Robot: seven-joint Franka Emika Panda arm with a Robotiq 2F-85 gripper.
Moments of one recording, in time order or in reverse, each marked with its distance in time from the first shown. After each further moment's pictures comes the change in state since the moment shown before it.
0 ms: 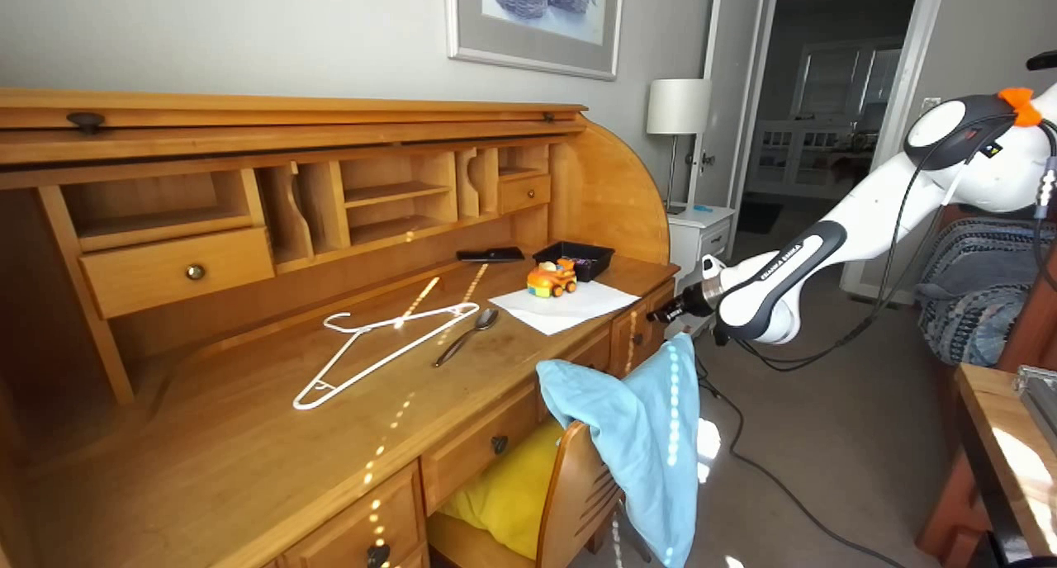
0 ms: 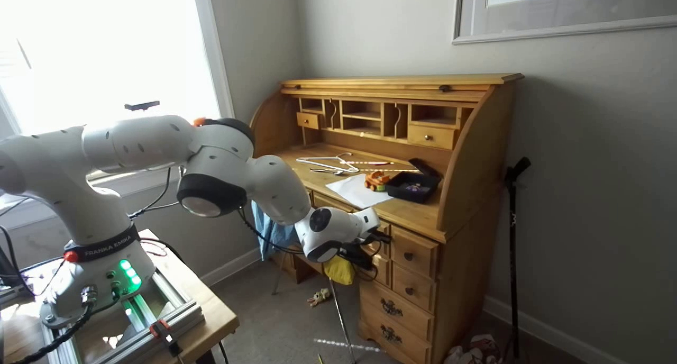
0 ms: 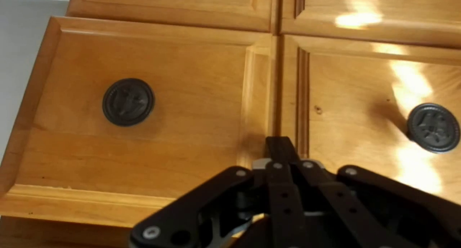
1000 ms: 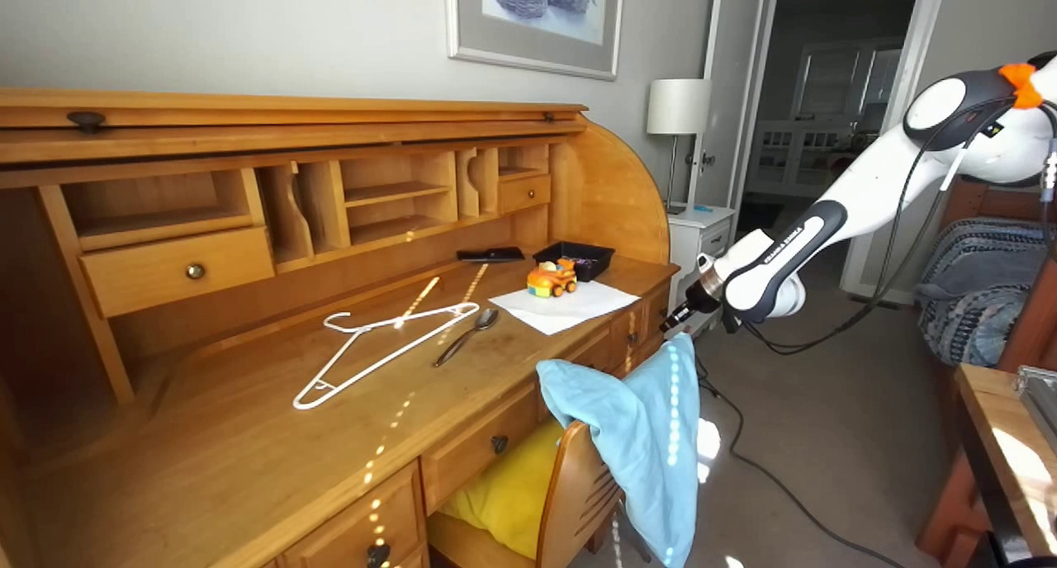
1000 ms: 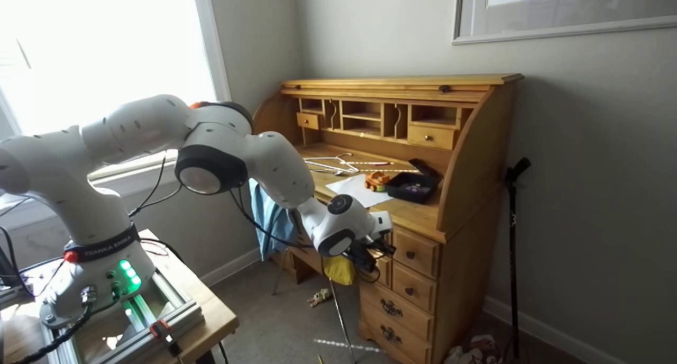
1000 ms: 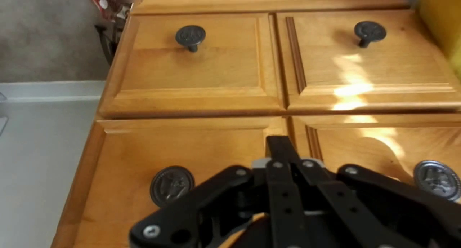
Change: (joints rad) arm 0.046 -0.140 -0.109 -0.001 -0.003 -0.339 0.239
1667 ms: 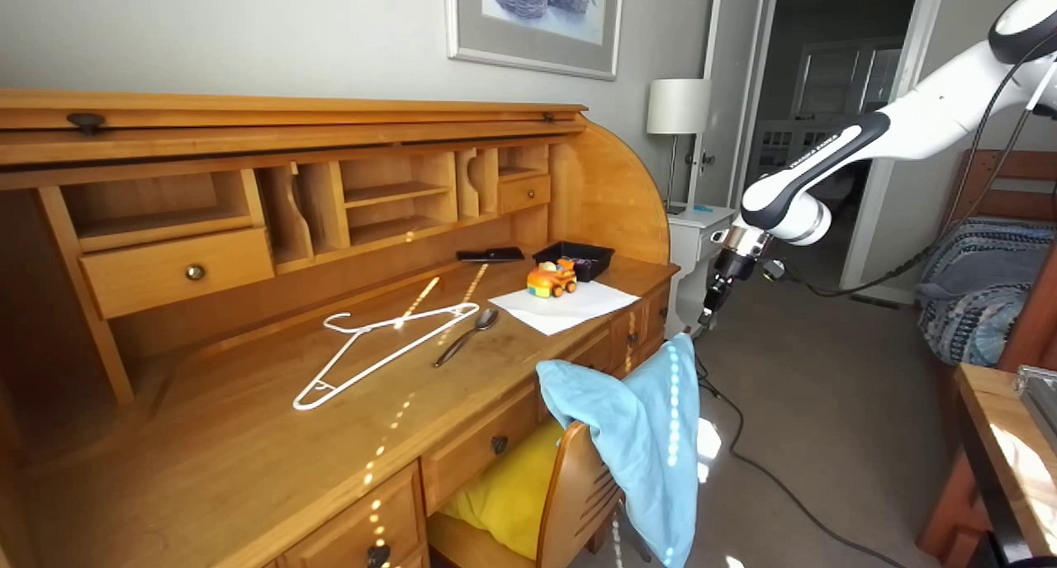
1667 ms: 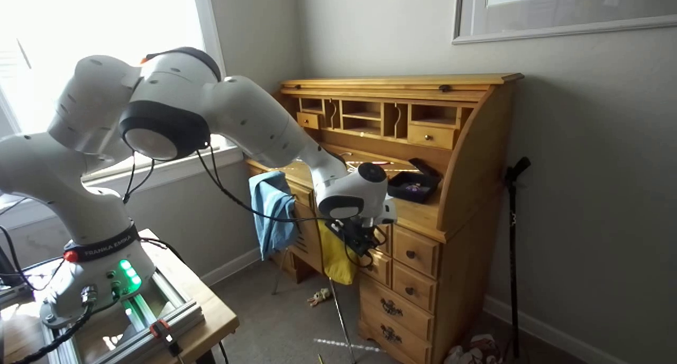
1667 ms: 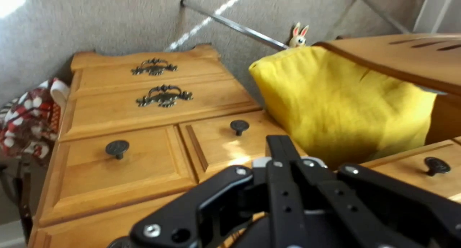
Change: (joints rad) arm -0.256 -0.272 0.224 -0.201 0.271 -0.740 -0.230
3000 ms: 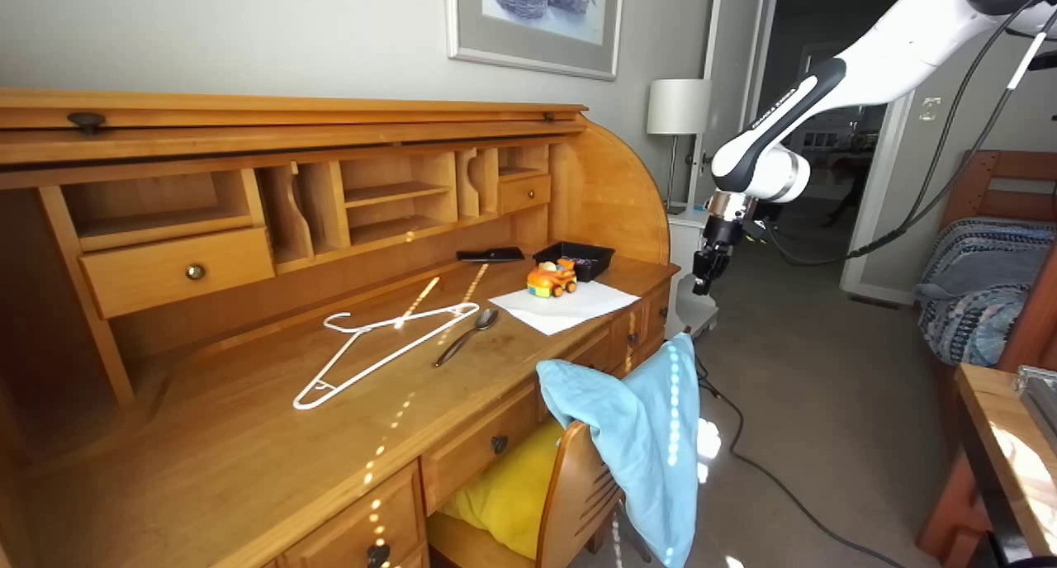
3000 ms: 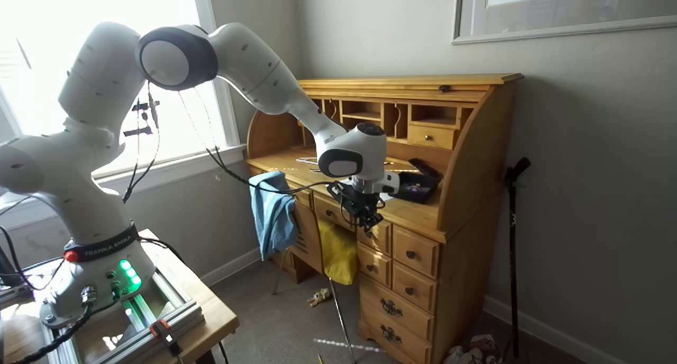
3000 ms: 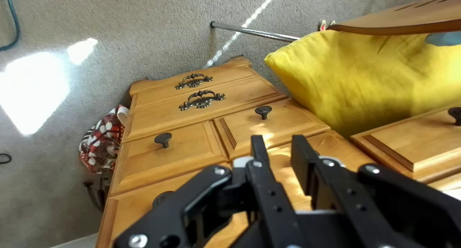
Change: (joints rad) arm 0.435 -0.289 -0.395 -0.011 0.380 -0.060 0.106
